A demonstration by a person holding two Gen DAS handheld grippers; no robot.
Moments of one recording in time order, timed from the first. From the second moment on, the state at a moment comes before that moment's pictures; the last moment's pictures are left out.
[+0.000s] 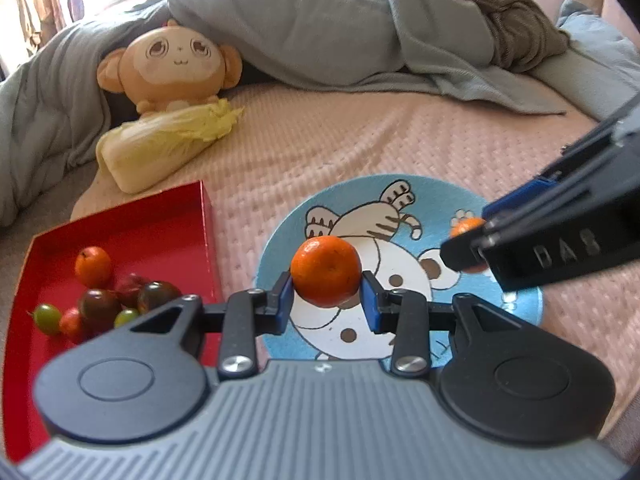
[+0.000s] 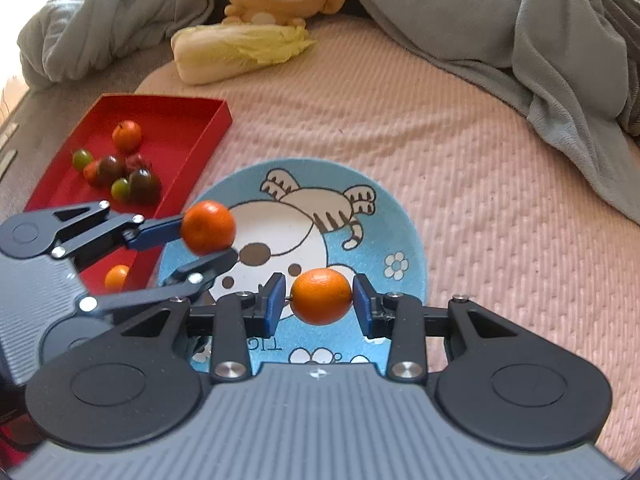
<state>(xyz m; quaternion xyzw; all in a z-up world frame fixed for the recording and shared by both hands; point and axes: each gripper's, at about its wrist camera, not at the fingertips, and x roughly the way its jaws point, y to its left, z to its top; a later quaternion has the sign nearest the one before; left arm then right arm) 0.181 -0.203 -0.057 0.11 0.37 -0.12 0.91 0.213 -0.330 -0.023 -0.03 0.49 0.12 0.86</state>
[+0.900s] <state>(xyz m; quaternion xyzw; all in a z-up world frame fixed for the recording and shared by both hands) 0.181 -0.226 -0.058 0.15 0.35 -0.14 0.91 0.222 -0.328 -0.025 -0.02 0.48 0.10 0.87</state>
